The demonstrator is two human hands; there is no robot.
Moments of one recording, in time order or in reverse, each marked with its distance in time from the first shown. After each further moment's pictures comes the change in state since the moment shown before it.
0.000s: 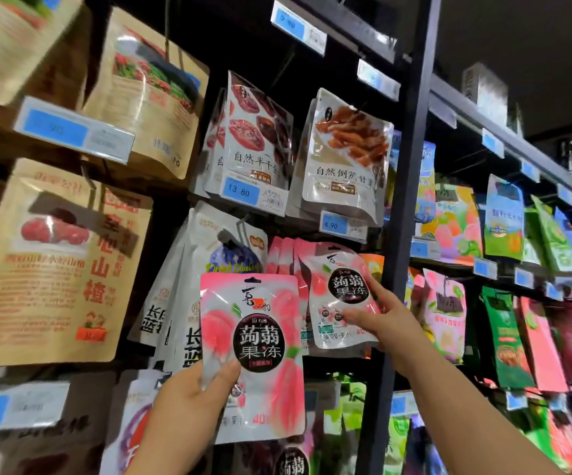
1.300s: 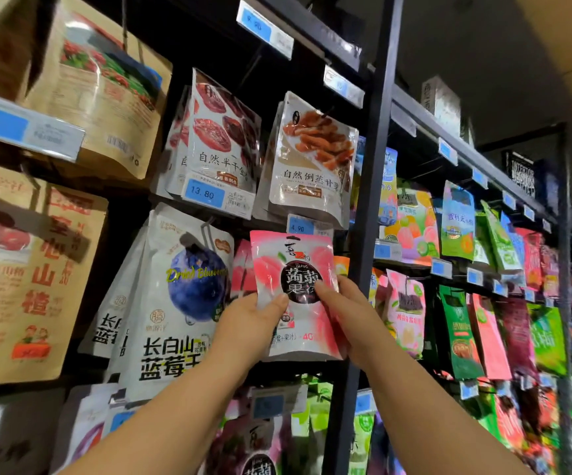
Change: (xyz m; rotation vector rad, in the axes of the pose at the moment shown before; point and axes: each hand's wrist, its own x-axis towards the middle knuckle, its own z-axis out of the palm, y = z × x) left_hand 0.061 0.056 0.088 -0.061 -0.191 0.101; right_hand -0.004 -0.021 0.025 0.218 -0.046 -0.013
